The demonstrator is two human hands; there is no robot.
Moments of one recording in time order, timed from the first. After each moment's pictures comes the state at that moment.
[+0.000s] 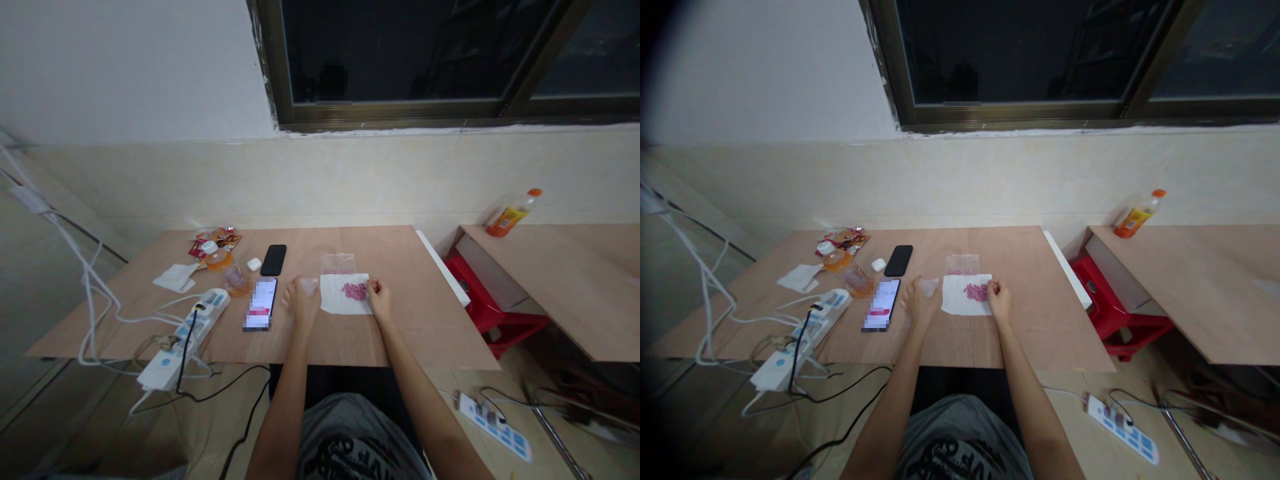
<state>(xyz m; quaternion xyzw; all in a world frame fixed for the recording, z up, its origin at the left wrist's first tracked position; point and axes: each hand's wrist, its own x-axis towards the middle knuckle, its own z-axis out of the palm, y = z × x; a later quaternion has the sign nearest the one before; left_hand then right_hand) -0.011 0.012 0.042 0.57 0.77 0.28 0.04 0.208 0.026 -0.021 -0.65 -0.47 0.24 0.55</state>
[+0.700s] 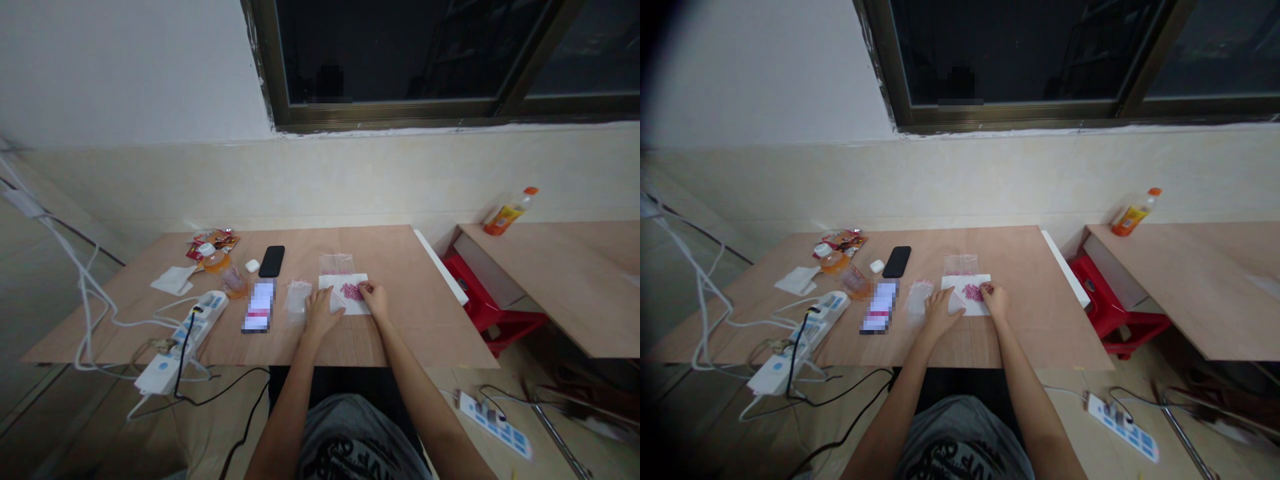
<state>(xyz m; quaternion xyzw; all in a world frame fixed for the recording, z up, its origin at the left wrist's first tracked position) 0.013 -0.003 0.020 0.77 0.59 0.21 0.13 0.208 0.033 -0.023 -0.70 -0.53 0.21 0.43</state>
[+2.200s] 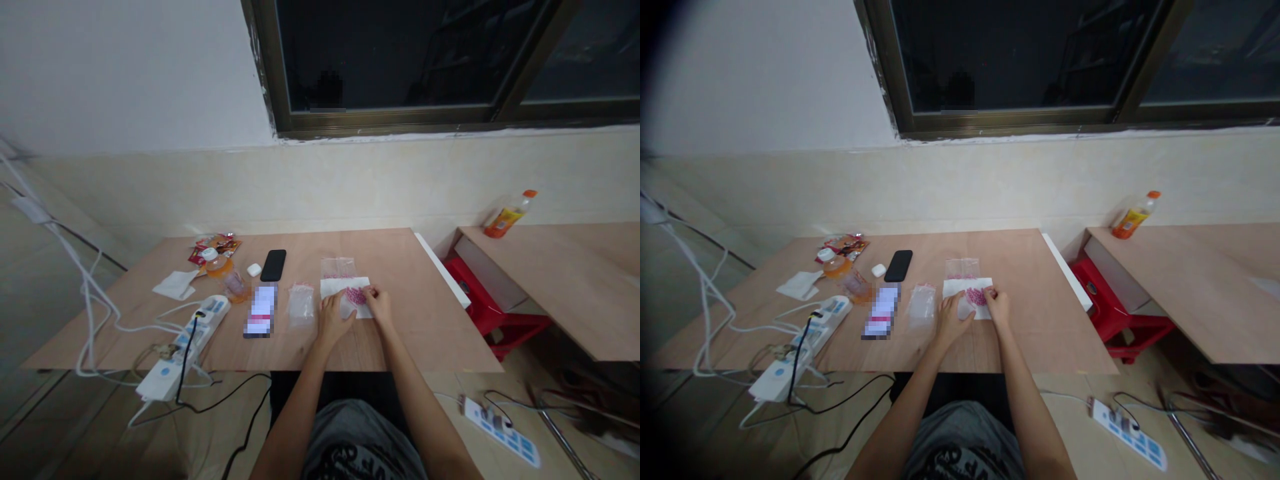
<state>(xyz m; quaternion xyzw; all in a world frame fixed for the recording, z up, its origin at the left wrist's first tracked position) 0.034 -0.011 0.010 0.76 0.53 0.34 0.14 0.203 0.023 -0.015 -0.68 -0.48 0.27 0.48</state>
